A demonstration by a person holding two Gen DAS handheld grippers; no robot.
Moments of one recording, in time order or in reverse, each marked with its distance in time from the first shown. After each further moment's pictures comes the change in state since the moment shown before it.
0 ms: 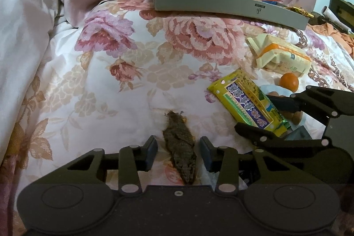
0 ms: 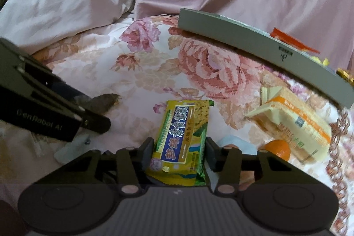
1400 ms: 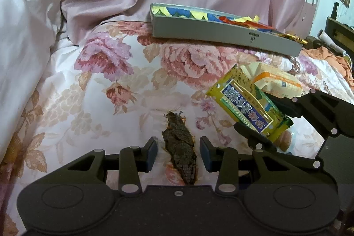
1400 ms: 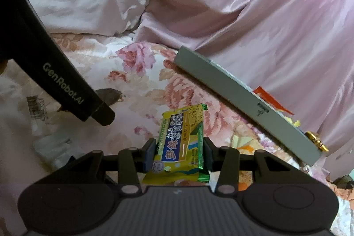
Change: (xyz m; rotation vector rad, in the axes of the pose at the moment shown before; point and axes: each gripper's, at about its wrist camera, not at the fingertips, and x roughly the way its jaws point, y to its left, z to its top) left arm -0.011 -0.006 0.005 -0.041 -0.140 -0.021; right arm -0.013 0.016 -0.006 -0.246 -0.209 -0.194
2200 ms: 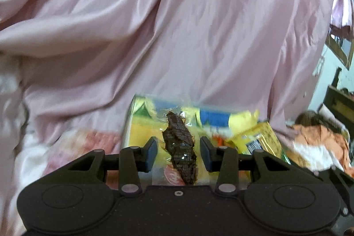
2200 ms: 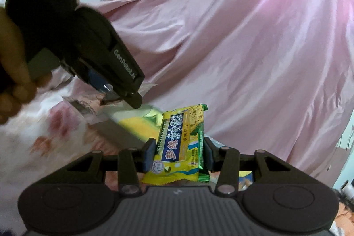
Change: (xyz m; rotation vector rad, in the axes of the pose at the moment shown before) left arm 0.051 -0.014 0.176 -0.116 -0.287 -0.046; right arm 0.034 -0.100 0.054 0.132 -0.173 -0.157
